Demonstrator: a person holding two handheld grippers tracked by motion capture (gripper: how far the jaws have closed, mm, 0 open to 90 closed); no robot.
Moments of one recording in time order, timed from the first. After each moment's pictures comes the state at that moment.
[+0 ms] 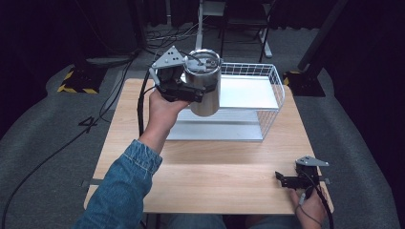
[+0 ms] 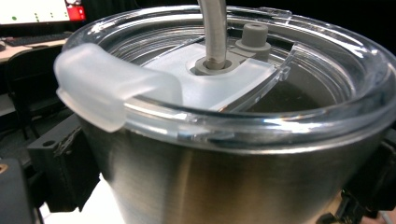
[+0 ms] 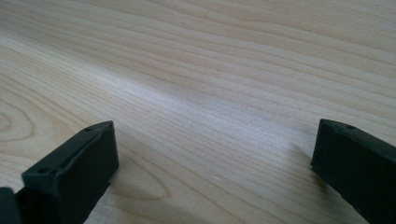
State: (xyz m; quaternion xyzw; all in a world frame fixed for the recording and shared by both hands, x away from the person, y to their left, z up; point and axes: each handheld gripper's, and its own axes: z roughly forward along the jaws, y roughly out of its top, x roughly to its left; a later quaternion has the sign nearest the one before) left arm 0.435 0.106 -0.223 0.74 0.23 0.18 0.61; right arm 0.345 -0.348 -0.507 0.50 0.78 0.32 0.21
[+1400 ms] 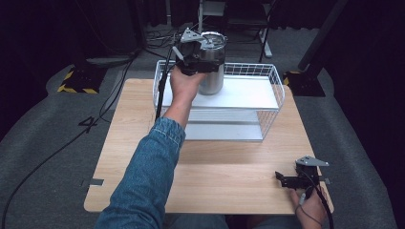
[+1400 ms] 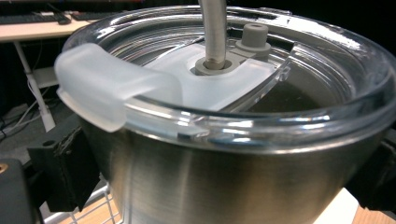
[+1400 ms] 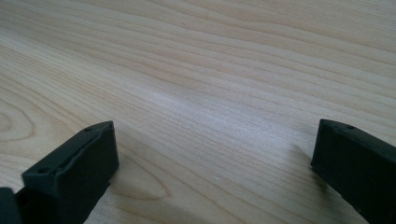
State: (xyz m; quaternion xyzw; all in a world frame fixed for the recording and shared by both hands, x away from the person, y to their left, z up) left arm 0.526 0.069 -0.236 0.72 0.34 0.22 0.57; right arm 0.345 -0.348 -0.507 0.50 0.78 0.32 0.21
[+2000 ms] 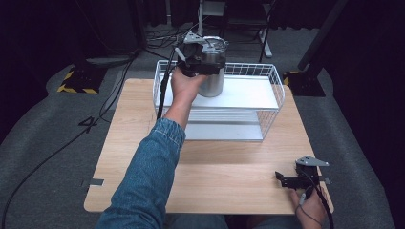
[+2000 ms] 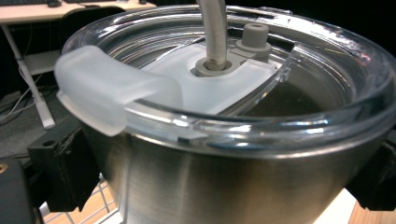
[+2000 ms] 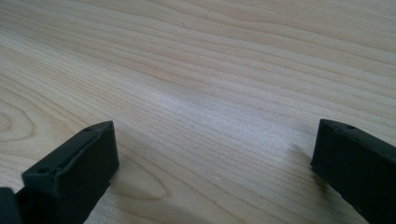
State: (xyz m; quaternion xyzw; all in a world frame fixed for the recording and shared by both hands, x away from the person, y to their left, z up) left arm 0.531 0.065 -0.243 0.73 0.34 0.20 0.55; right arm 0.345 -0.348 -0.507 0.50 0.78 0.32 0.21
